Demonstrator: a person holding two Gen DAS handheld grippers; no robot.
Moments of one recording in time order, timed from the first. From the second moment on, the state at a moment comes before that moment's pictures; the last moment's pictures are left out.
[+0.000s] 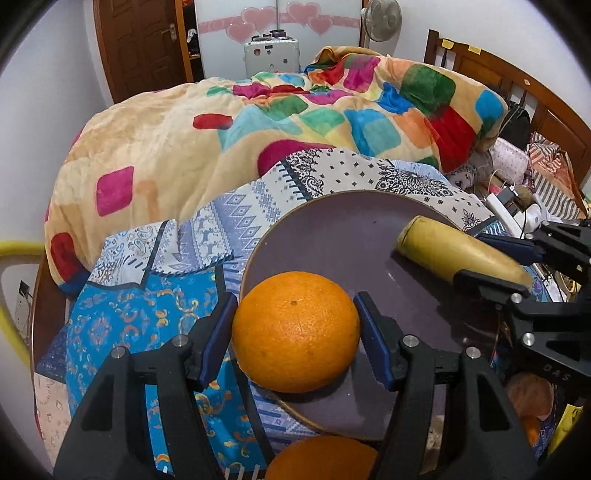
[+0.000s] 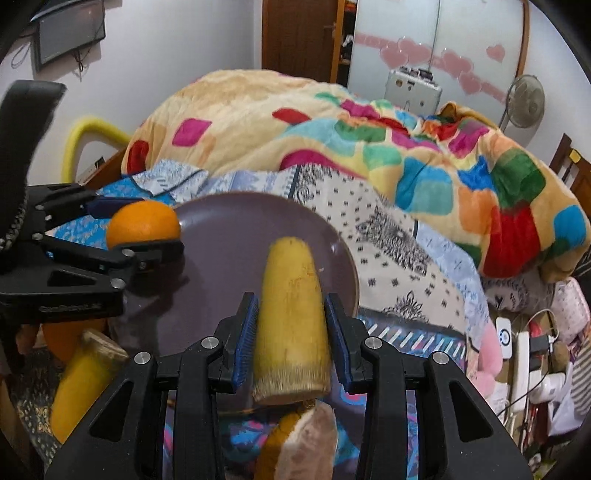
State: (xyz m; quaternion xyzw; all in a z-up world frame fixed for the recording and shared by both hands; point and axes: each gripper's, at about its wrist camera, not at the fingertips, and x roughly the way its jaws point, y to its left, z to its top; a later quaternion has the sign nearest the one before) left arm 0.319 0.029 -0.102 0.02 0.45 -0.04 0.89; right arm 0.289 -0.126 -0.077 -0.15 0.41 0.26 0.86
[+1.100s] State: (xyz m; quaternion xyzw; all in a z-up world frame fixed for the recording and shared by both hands) left arm 0.216 0.041 -0.031 0.01 0.34 -0.01 0.94; right arm 0.225 -0.163 -0.018 -0.12 0.33 0.24 0.91
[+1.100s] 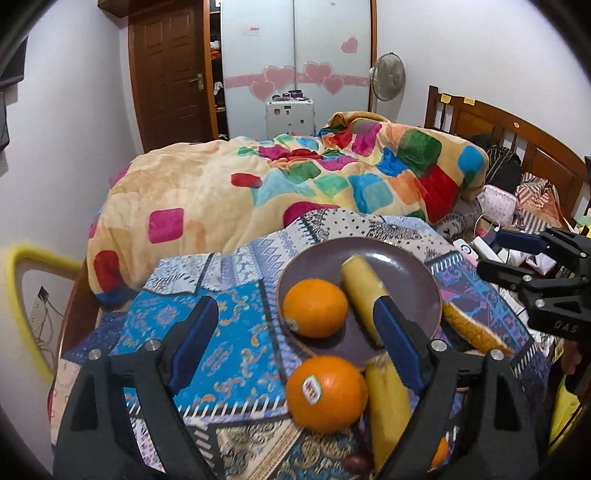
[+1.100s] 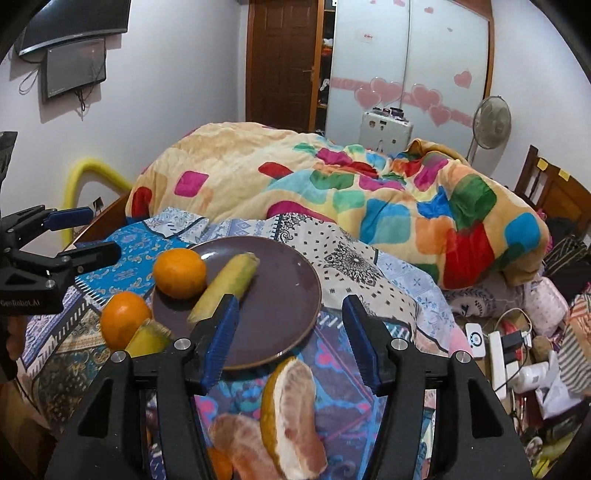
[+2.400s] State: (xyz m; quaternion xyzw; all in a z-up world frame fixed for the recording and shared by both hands) left arm 0.204 0.039 -0.114 -0.02 0.41 -0.04 0.91; right arm 0.218 -0.183 -0.100 -0.09 0.40 0.23 0.88
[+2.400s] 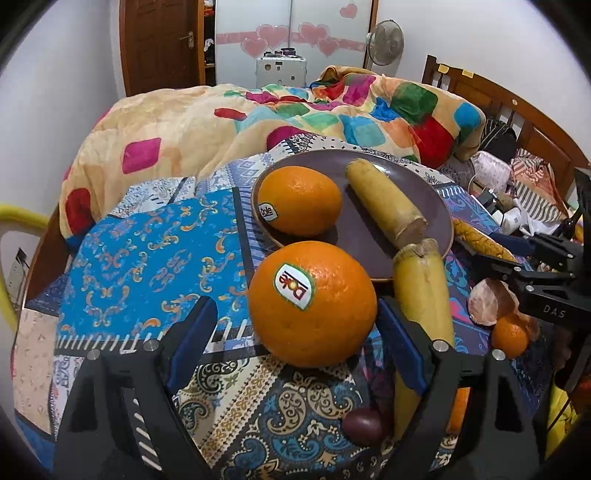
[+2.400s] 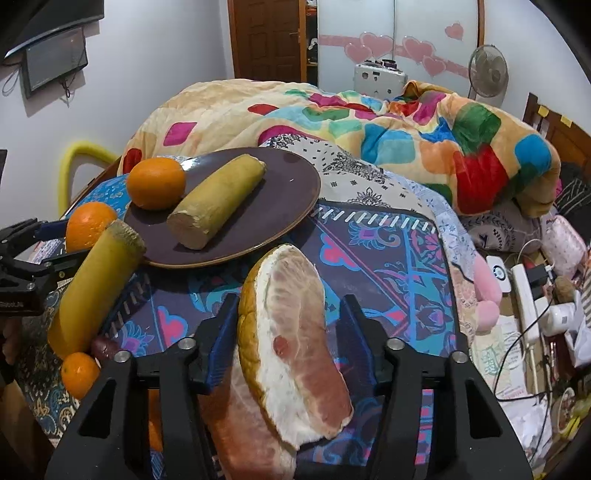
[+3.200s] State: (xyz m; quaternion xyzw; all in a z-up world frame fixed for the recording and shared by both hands) left arm 0.193 0.035 -0.080 -0.01 0.38 -0.04 0.92; right arm 0.200 -0.194 -0.061 -0.09 0.34 0.23 0.91
